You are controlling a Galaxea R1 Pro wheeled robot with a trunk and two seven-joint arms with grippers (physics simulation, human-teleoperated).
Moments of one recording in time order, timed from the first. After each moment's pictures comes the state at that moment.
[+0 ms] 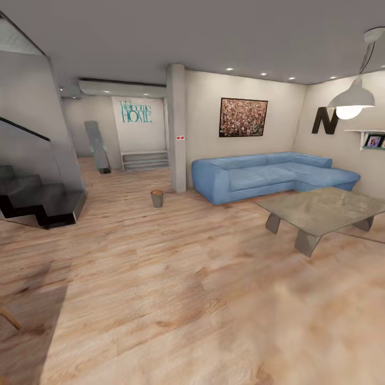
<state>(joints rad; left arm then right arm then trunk) 0.00 0.00 0.00 0.00 0.00 0.00 0.00 0.00 0.00 0.00 0.00 0.00 0.00 0.00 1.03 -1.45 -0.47</state>
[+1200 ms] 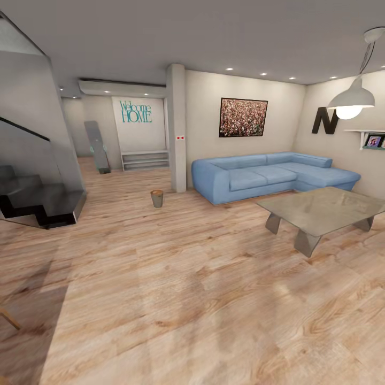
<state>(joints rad) 0.03 0.07 0.01 -0.50 0.02 0.24 -0.19 -0.11 -0.10 0.00 -0.49 0.00 0.06 0.38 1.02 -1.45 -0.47</state>
